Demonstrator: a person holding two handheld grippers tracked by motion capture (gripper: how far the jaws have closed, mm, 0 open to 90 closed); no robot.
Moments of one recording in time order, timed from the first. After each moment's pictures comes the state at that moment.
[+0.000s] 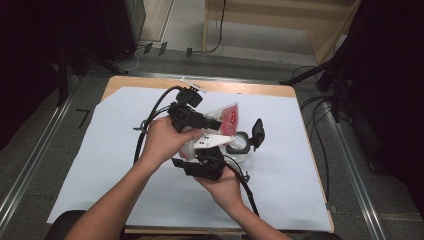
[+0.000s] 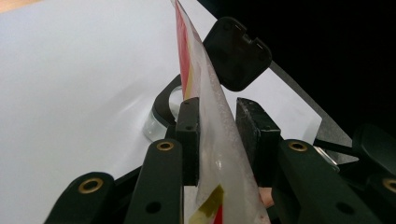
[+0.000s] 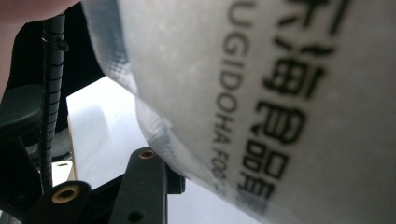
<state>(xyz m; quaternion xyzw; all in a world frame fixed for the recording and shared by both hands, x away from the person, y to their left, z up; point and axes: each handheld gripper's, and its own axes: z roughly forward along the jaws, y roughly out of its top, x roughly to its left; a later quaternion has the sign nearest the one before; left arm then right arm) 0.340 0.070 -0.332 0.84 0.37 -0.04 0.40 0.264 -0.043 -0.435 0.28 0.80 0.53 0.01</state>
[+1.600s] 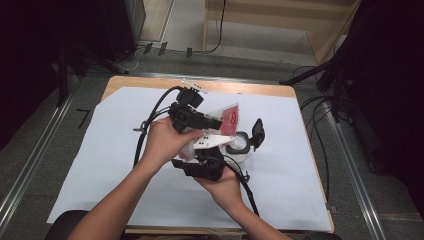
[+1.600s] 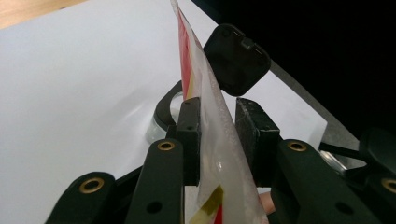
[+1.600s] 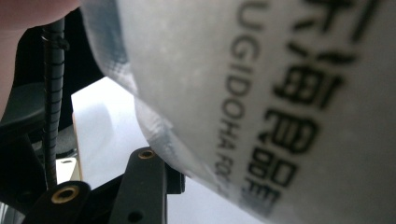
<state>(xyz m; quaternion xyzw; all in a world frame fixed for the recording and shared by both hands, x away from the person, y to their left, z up) 0.335 0.067 -0.330 0.84 0.37 -0.02 0.40 0.264 -0.043 -0.434 0.28 0.81 0.52 0.00</state>
